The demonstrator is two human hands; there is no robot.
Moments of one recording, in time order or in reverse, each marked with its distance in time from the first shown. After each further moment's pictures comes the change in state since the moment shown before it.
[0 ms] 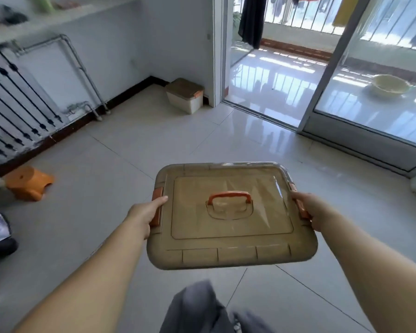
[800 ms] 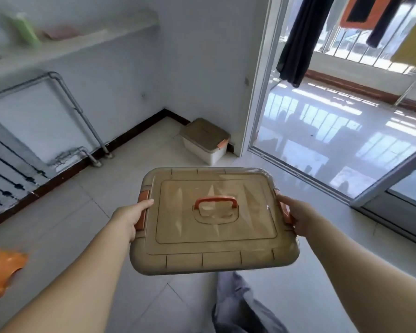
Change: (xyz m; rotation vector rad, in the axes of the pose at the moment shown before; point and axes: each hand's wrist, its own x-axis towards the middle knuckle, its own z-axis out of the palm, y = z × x) left_hand 0.422 0.476 0.044 -0.098 0.086 -0.024; right_hand 0.373 -0.445 0.321 0.003 -0.105 0.056
